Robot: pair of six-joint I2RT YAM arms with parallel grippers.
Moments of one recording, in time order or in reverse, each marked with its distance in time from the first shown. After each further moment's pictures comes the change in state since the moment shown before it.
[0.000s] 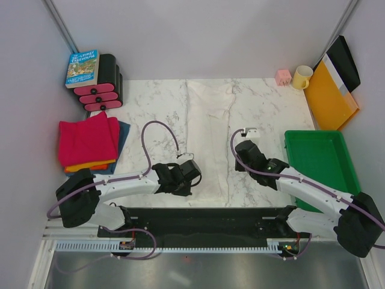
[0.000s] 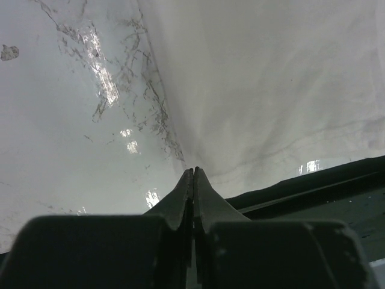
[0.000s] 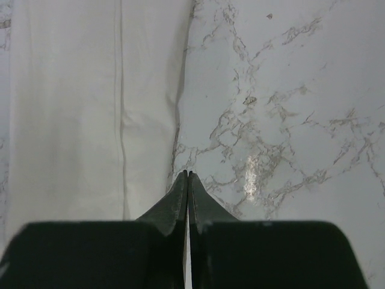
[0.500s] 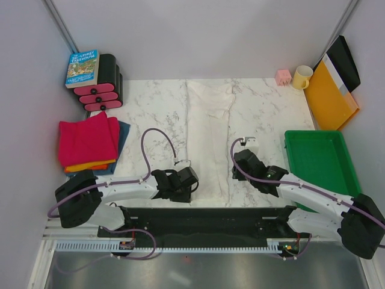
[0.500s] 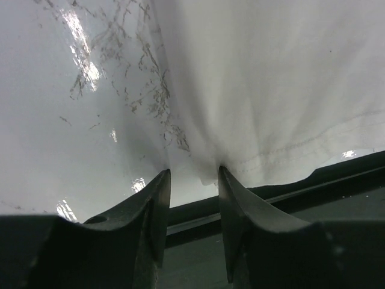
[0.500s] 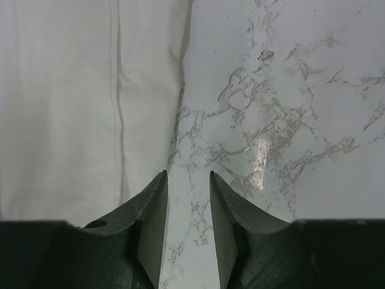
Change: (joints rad) left arm -0.027 -0.002 -0.117 0.093 0.045 -0.074; right arm 0.067 -0.038 -0.097 0.000 -0.023 0.082
